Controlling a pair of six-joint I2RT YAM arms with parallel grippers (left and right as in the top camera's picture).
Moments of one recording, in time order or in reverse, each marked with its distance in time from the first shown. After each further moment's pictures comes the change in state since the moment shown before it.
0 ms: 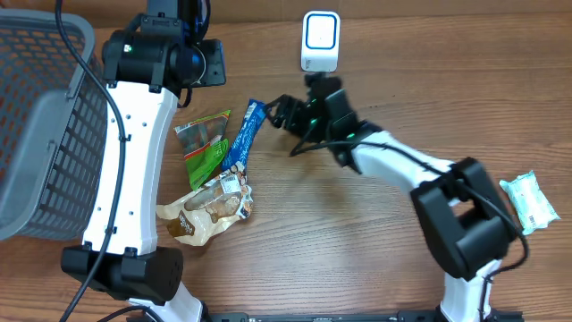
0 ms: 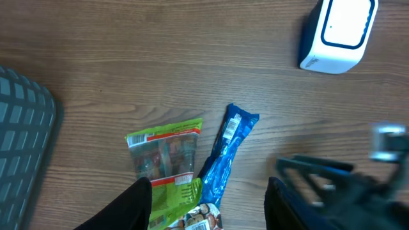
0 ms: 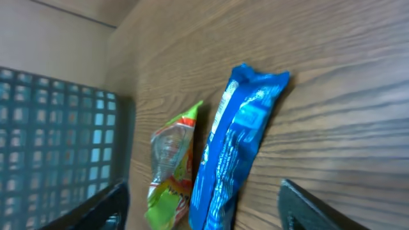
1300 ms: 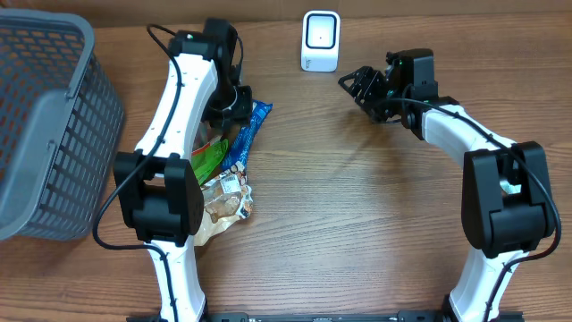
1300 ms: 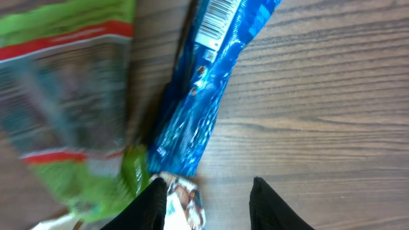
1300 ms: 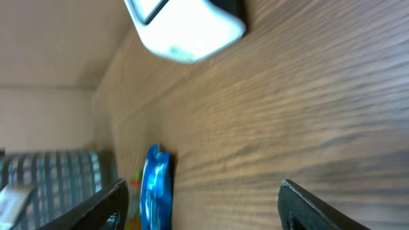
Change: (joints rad) left arm -0.002 0.360 -0.118 -0.085 0.212 0.018; right arm -0.397 0.020 0.042 -0.177 -0.238 -0.098
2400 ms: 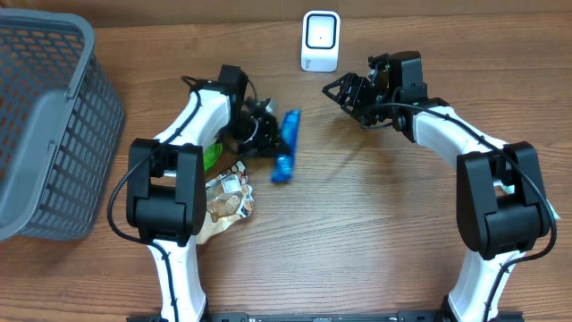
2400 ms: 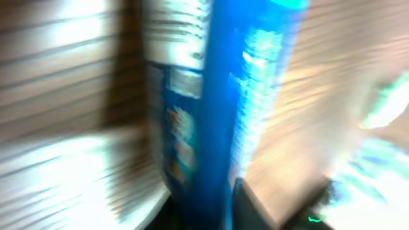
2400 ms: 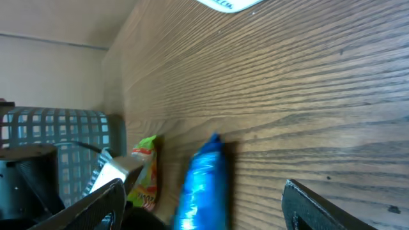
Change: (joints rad) left arm -0.023 0.005 -0.408 0.412 0.603 0.018; right arm 0.041 0.000 0.000 -0.011 -0.090 -0.063
